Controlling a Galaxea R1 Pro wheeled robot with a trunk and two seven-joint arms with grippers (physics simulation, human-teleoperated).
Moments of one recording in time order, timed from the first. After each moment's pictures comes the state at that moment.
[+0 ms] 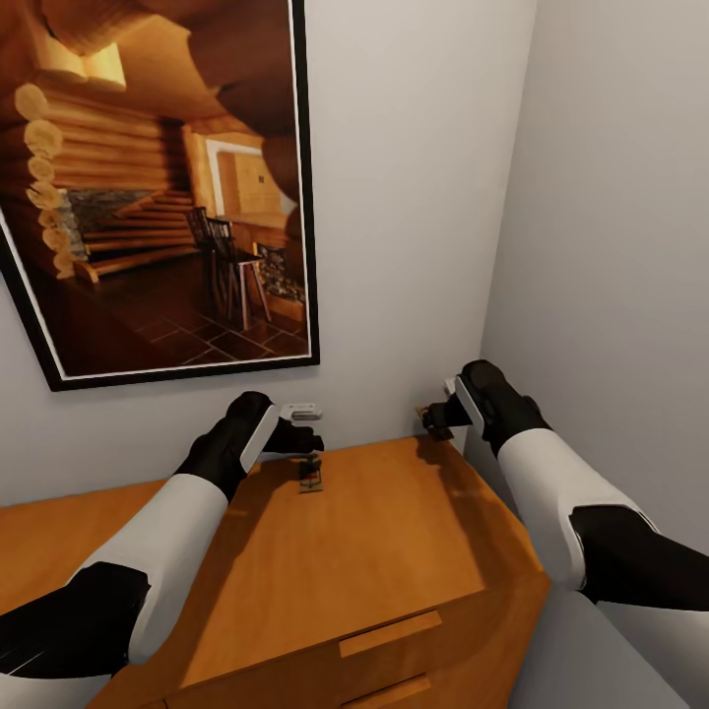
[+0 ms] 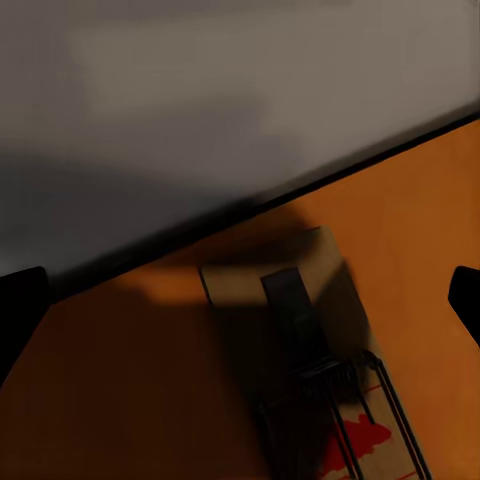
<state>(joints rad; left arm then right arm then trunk) -1.05 -0.10 -0.16 -0.72 0.22 1.04 0.02 -1.22 0.06 0.01 -0.53 0.11 1.04 0.05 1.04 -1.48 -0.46</state>
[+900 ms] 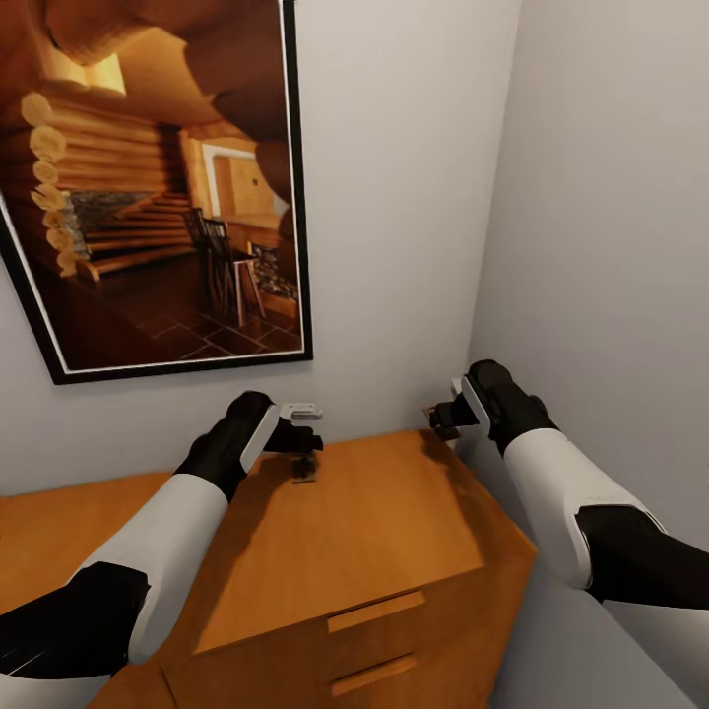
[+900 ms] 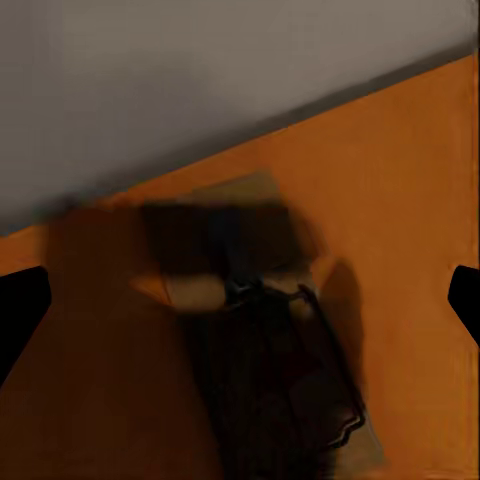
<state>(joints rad) -1.05 -0.10 -0.17 -0.72 0.22 1.04 0.02 -1.22 0.04 0.01 -0.54 0.12 1.04 0.05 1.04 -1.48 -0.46</state>
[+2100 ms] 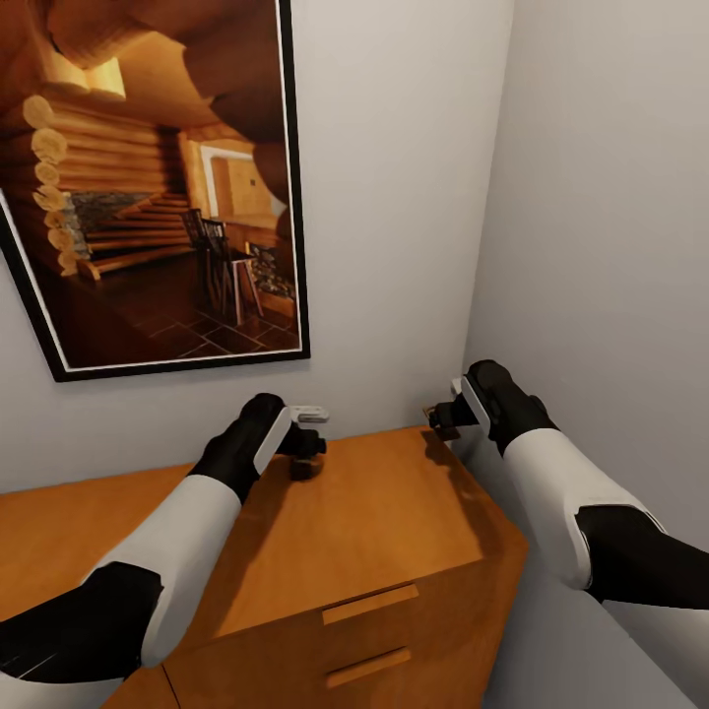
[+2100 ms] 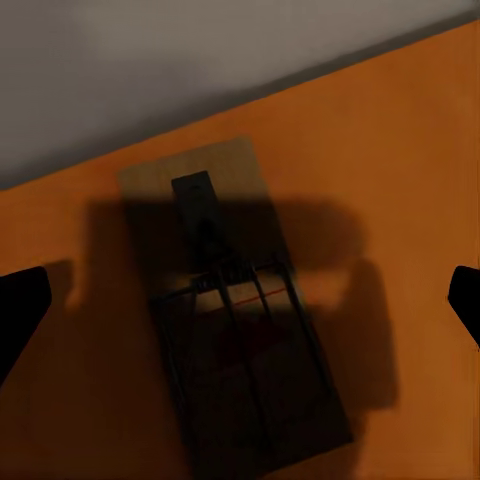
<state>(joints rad) -1.05 -0.15 -0.16 -0.70 0.21 1.04 0.14 -1.22 0.04 0.01 -0.54 0.12 1.04 0.05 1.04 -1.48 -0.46</state>
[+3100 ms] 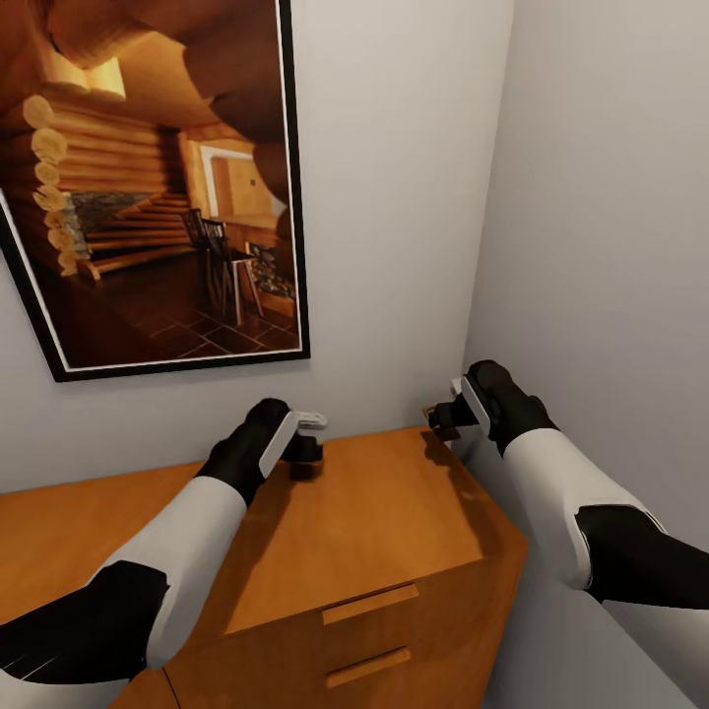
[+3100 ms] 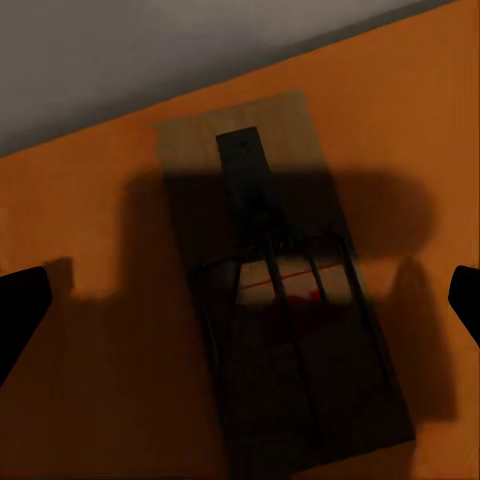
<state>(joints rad) -1.05 -0.17 -0.15 -0.66 0.22 1.03 0.24 -1.22 0.04 0.01 -0.53 0.11 1.04 0.05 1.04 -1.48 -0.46</state>
